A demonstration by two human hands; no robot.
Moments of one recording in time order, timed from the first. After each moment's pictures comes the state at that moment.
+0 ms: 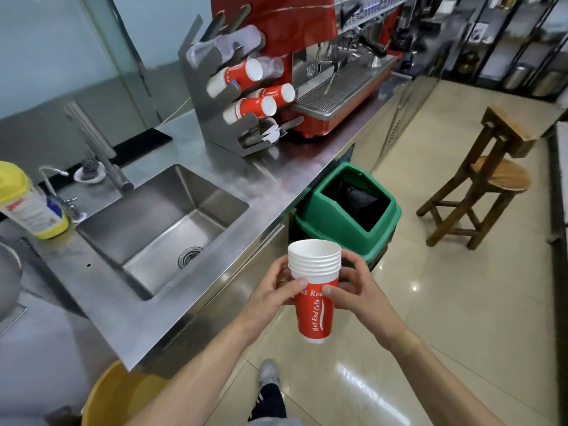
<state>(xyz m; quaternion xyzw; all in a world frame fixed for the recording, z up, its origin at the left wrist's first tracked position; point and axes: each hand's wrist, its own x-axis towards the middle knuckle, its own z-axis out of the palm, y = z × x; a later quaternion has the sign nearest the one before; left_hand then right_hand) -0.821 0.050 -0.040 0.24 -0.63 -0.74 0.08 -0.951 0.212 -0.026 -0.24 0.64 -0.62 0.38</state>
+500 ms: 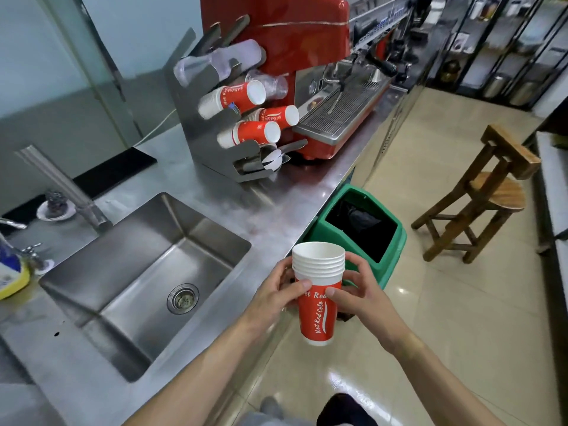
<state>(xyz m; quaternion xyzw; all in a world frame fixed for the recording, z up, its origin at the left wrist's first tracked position) -0.909 -0.082 -0.042 0.21 -0.61 -0.76 0.05 -1.025 0.091 -0.022 -0.22 0.67 -0.61 0.35</state>
